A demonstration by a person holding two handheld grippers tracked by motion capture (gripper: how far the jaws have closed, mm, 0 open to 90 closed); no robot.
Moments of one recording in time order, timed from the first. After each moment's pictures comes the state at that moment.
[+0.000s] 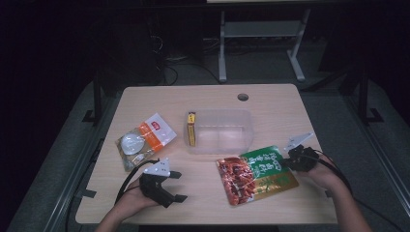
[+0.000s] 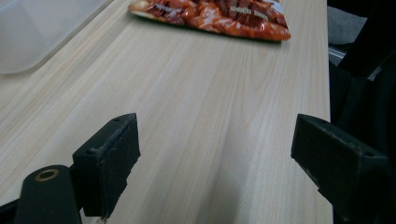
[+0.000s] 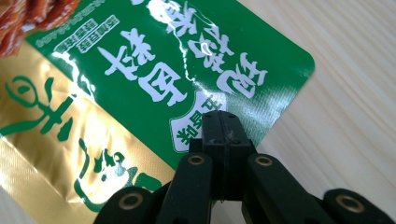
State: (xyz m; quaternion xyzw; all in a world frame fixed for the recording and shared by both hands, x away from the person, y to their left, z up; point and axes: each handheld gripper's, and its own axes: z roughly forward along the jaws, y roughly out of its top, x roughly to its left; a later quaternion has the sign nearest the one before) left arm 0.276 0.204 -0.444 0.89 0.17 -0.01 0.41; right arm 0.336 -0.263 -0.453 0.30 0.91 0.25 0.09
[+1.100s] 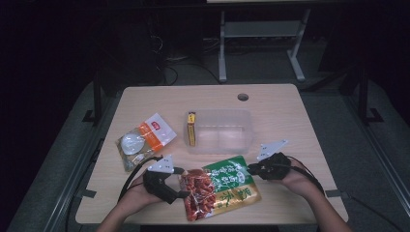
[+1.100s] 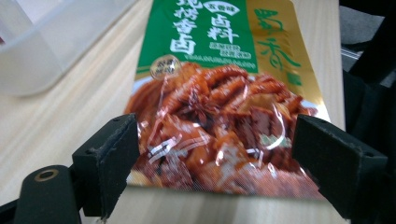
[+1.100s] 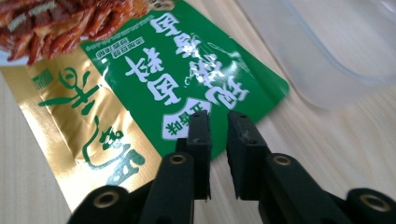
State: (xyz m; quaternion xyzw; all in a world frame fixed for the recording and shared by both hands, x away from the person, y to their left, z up) left arm 0.287 0.191 -0.439 0.90 0.17 0.01 0.41; right arm 0.310 -0.186 -0.436 0.21 0.91 0.34 0.07
